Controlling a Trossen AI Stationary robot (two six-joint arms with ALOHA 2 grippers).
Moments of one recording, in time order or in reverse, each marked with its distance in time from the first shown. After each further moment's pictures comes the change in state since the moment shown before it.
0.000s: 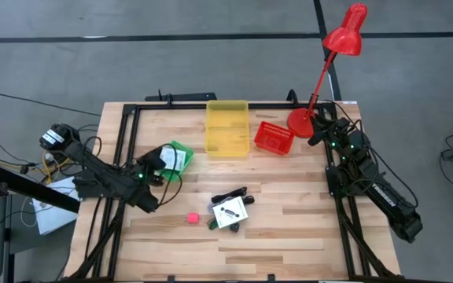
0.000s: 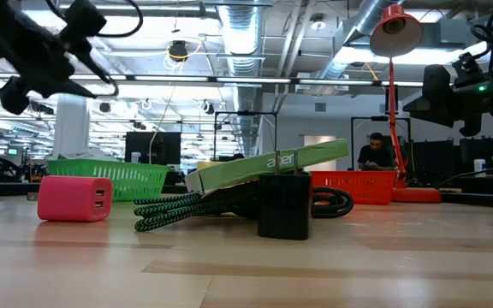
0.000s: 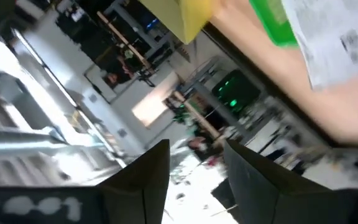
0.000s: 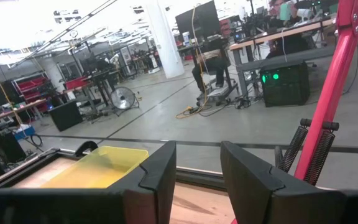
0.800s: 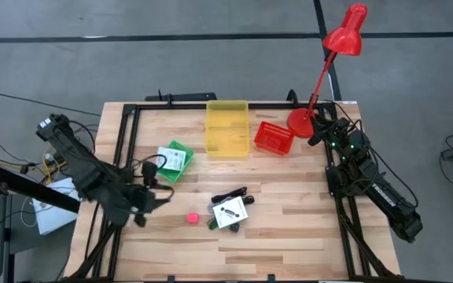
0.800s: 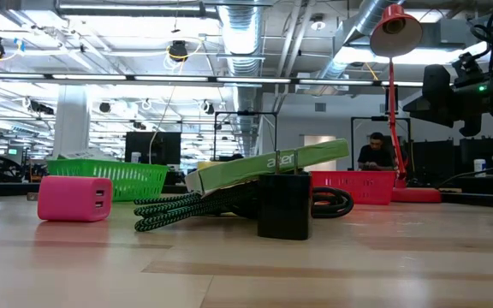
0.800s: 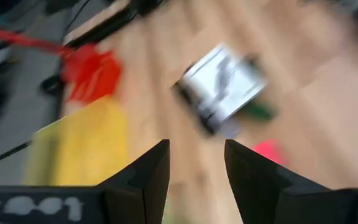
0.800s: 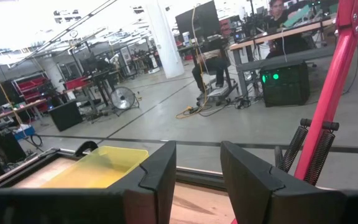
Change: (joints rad) left arm -0.215 -0.256 0.356 0.622 0.616 -0.278; right arm 0.000 0.000 0.000 0.000 0.000 0.000
